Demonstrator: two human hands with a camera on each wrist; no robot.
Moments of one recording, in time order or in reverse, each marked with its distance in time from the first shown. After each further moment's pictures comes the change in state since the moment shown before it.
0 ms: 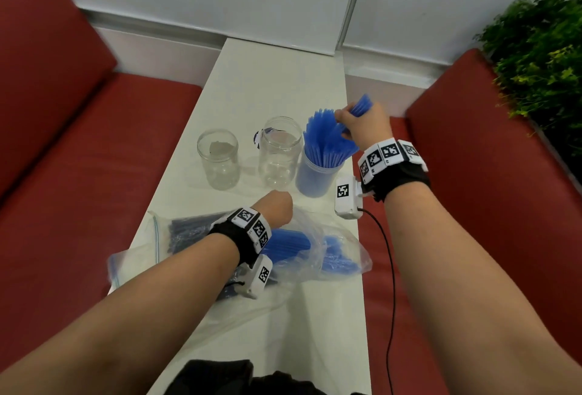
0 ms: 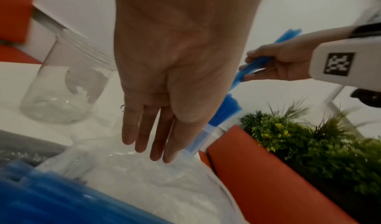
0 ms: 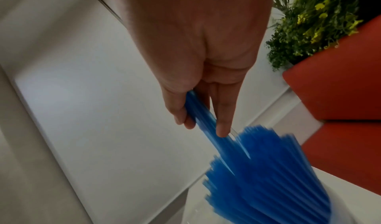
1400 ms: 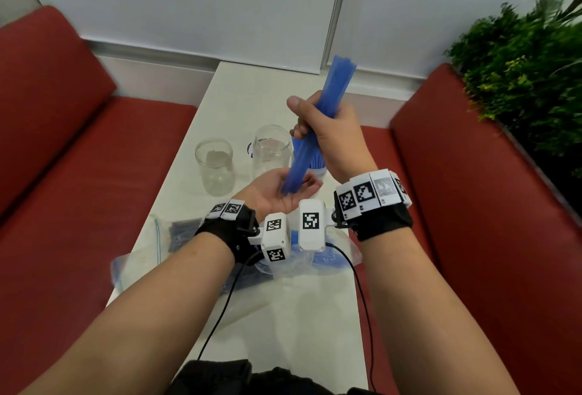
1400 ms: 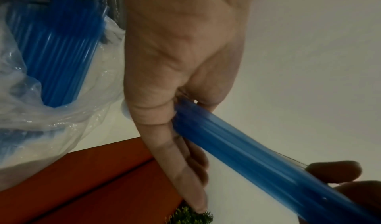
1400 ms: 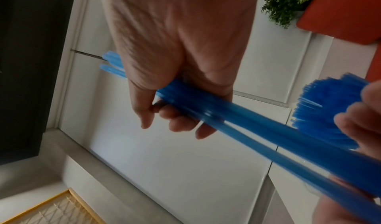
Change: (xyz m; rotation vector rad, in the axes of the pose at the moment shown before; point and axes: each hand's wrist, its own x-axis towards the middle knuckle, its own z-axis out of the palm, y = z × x) left_hand -0.058 0.043 -0.042 -2.138 -0.518 -0.168; right_hand -0.132 -0.062 -0.008 0.687 -0.238 -0.284
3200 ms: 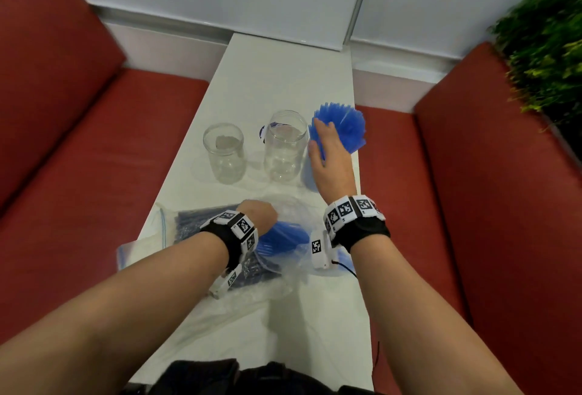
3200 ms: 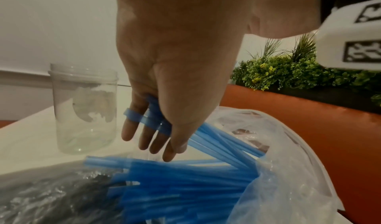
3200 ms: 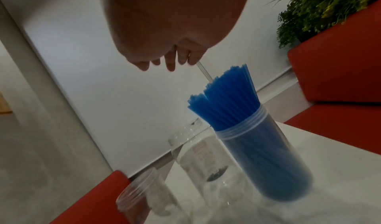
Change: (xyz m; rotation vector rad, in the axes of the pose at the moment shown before) left_hand 0.025 0.005 -0.091 2.822 0.512 -0.182; right_hand 0.025 0.142 -0.023 -0.719 0.064 -0.093
